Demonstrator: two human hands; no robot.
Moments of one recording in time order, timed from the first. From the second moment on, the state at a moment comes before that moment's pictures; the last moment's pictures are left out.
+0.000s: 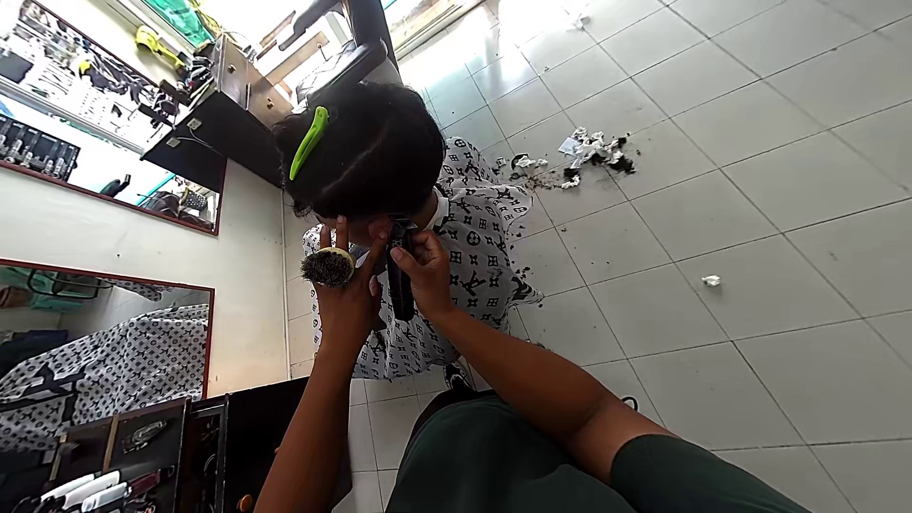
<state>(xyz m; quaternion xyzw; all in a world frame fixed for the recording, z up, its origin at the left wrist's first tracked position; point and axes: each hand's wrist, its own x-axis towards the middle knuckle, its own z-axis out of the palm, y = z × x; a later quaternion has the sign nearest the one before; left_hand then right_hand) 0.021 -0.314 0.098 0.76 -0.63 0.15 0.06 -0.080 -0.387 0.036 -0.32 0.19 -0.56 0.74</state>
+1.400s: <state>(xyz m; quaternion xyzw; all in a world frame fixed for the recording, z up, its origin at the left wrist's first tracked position) 0.021 -0.313 0.096 0.76 -0.63 0.14 0.07 -0.082 -0.386 0.040 -0.33 0.18 -0.55 0.74</state>
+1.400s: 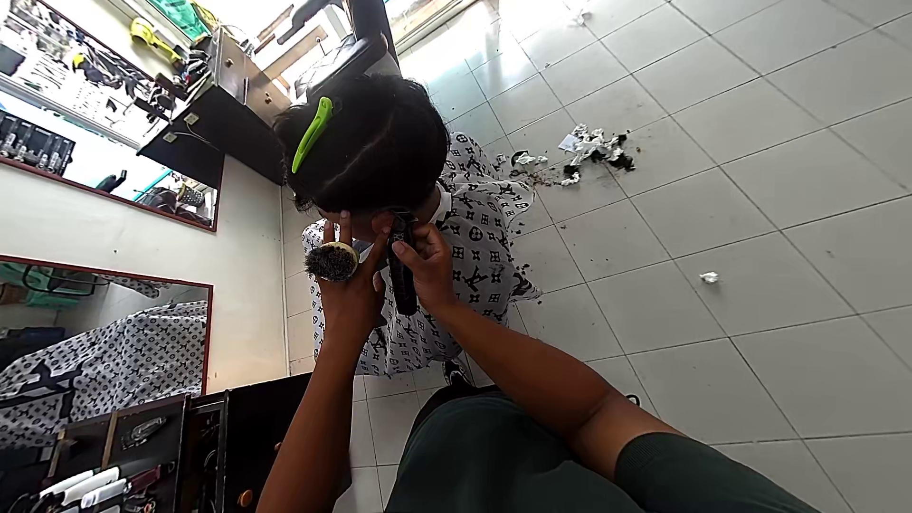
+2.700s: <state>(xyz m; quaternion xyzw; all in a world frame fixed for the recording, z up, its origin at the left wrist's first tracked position) 0.020 -0.312 0.095 0.76 -0.63 0.14 0.08 -0.085 -0.391 0.045 -0.38 0.18 -0.52 0.74</state>
